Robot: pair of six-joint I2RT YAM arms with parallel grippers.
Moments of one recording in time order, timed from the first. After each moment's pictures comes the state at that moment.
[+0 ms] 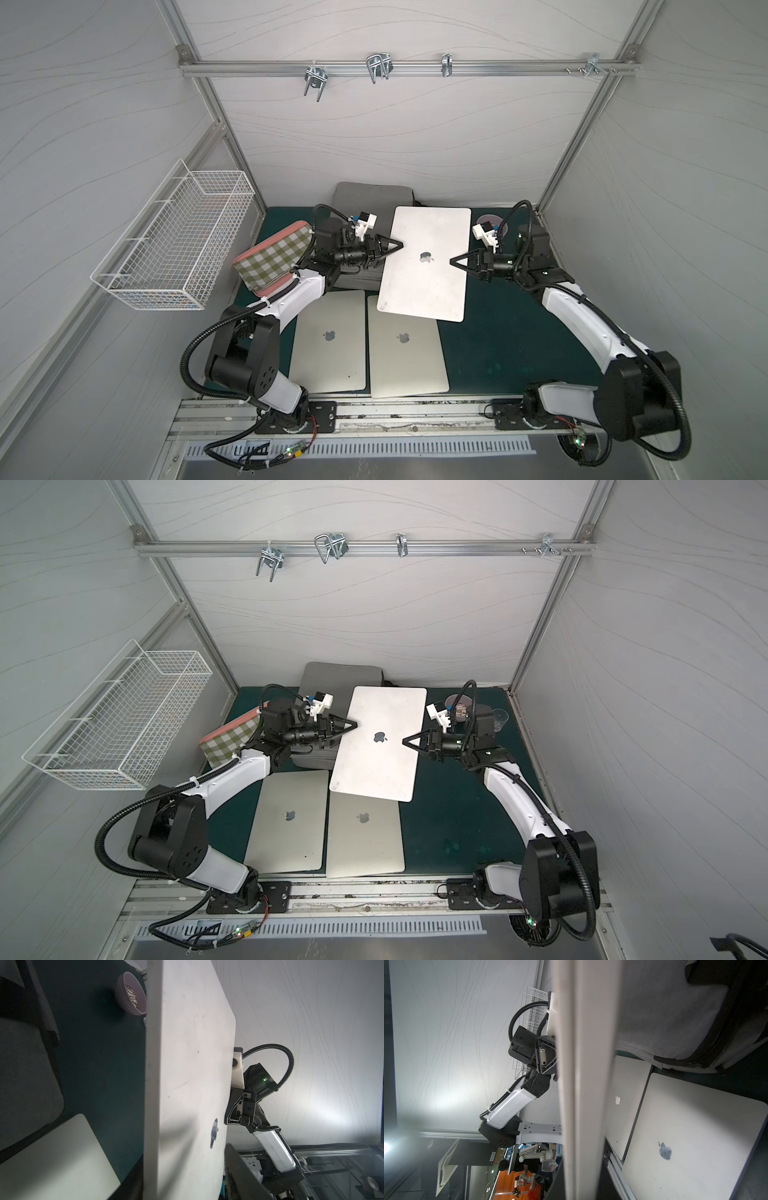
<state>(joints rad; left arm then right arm) -0.29 1.54 1.00 0.33 1.04 -1.08 0.22 1.29 0.94 -0.08 -1.21 0.80</state>
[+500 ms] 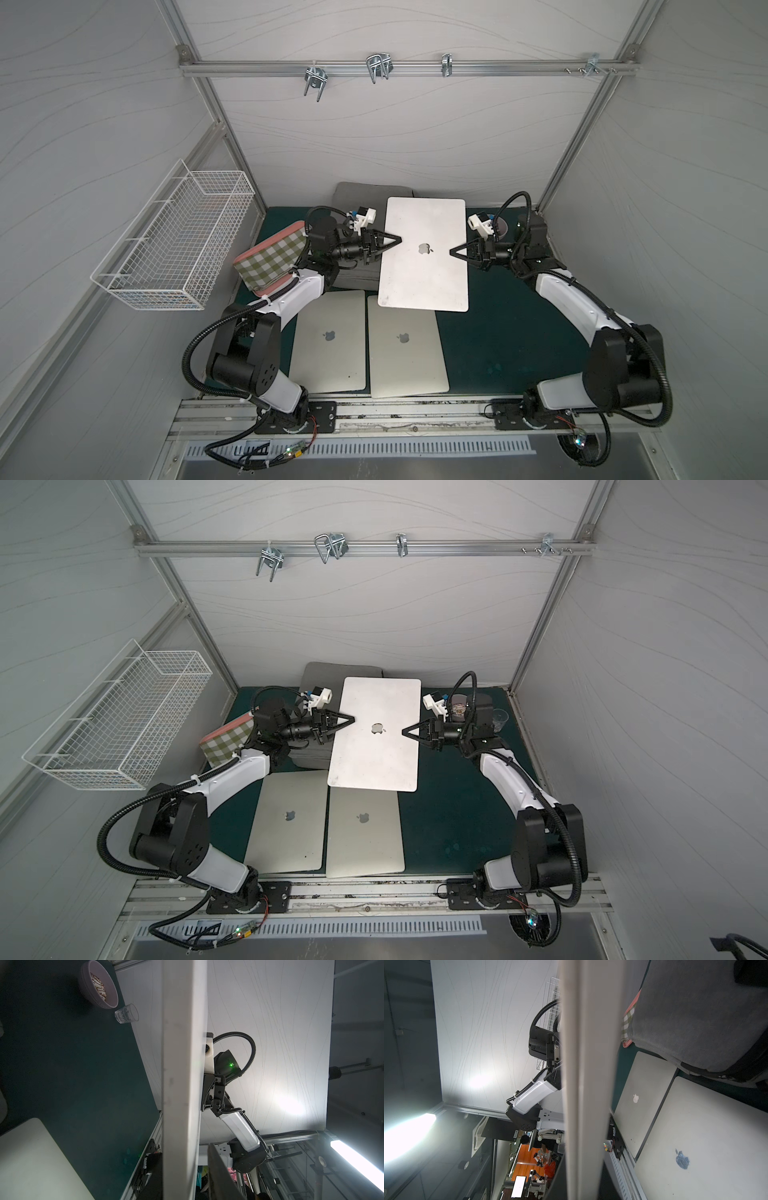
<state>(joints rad) -0.28 1.55 1.00 0.52 1.13 -1.30 0.20 1.42 1.00 0.08 -1.37 0.90</state>
